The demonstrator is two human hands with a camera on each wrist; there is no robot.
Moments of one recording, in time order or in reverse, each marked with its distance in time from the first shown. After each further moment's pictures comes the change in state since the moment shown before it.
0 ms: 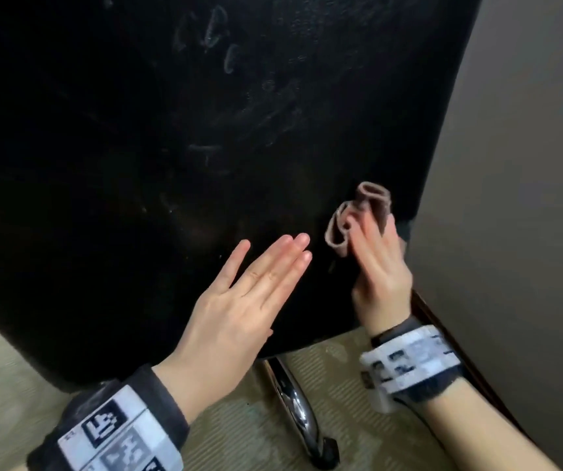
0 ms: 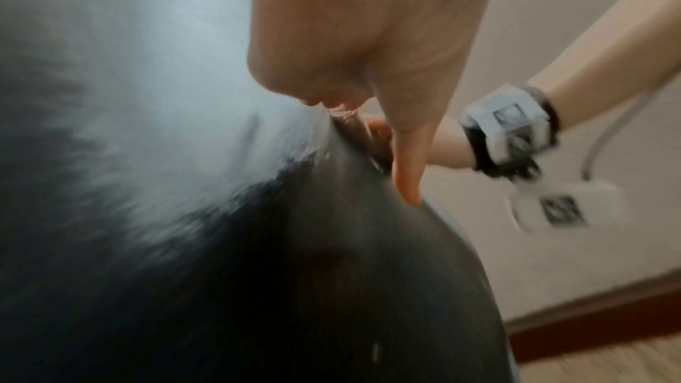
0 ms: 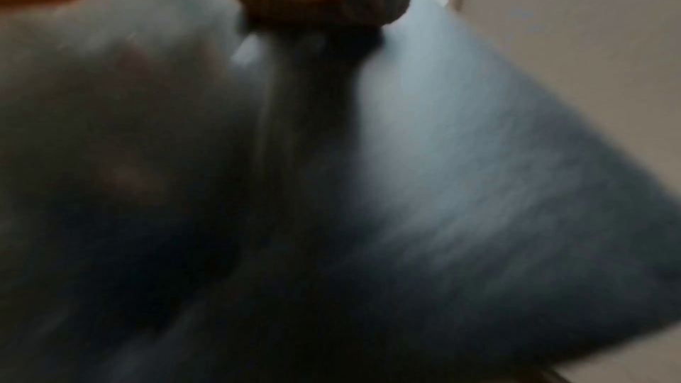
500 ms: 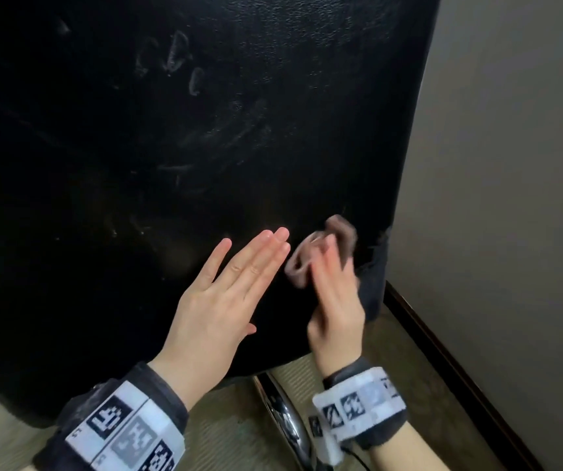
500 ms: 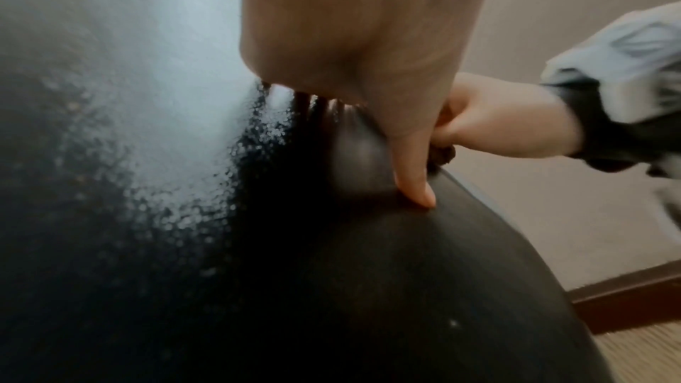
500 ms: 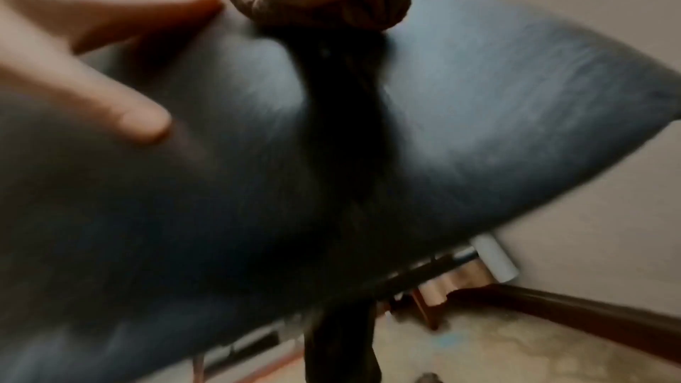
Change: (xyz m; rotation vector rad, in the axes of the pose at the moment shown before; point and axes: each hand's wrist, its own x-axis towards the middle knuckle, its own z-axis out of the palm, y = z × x) left_hand 0.021 -0.009 0.002 0.076 -0.058 -0.045; right_hand -0.032 -0.031 0.032 0.000 -0.021 0.171
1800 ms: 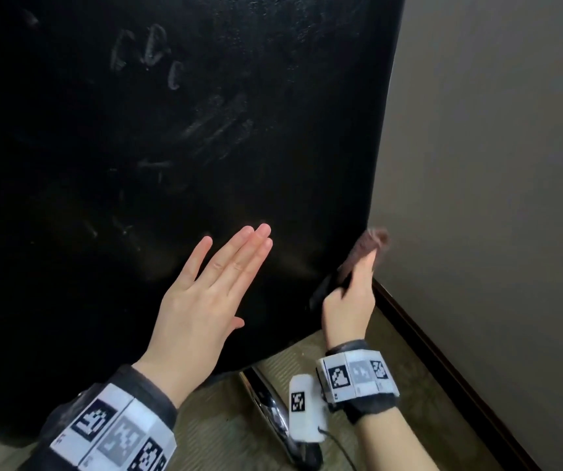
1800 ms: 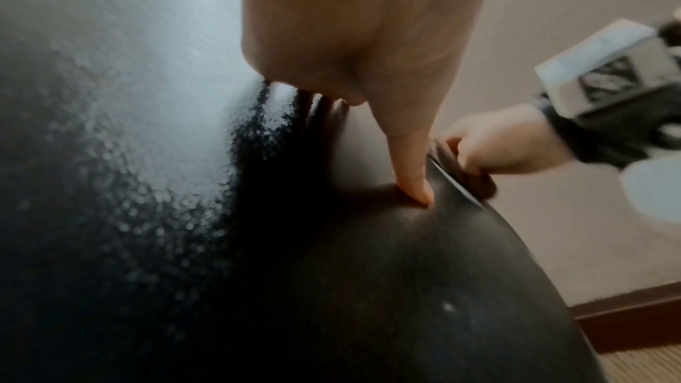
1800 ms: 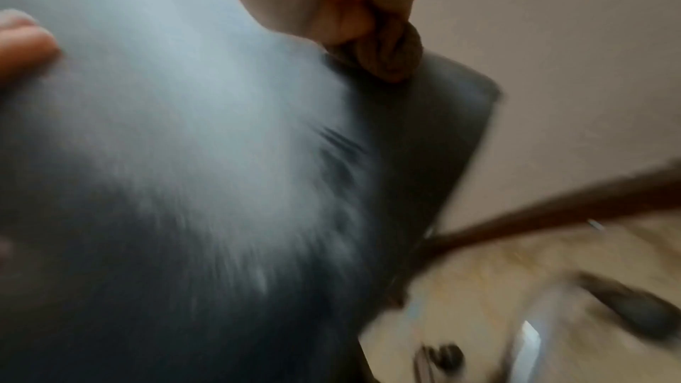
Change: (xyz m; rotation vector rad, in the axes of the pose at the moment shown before) left_hand 0.005 0.004 0.002 -0.113 0.016 -0.006; right_hand 0.005 0.029 -0.012 0.067 0.118 0.808
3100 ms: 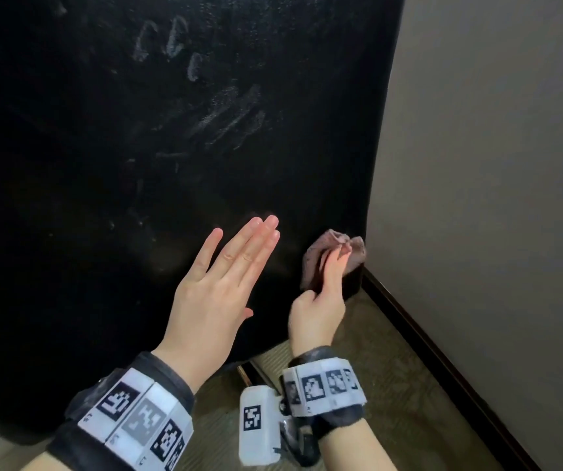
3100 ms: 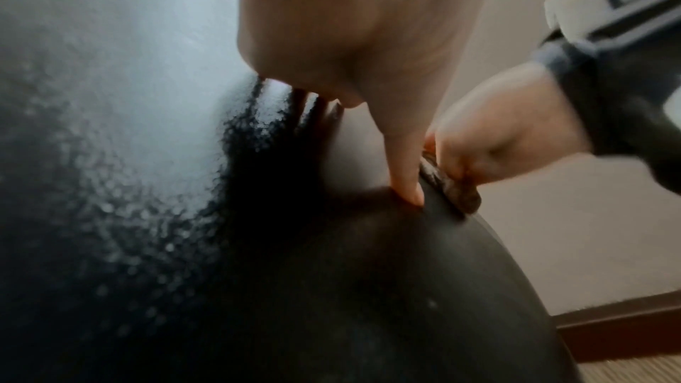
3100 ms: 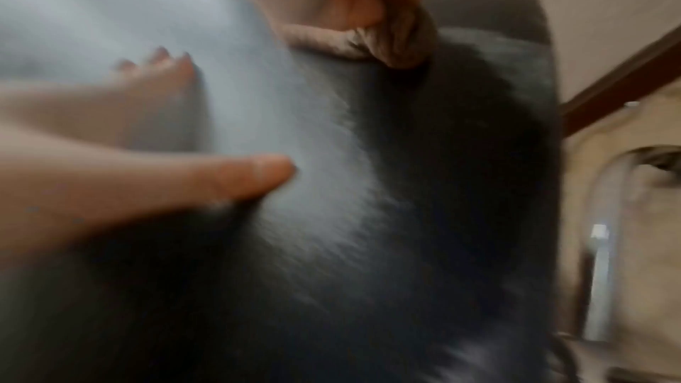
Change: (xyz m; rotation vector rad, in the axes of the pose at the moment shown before) left_hand 0.006 0.007 0.004 0.124 -0.008 -0.021; right_hand -0.034 -0.027 0.022 0.088 -0.010 0.174
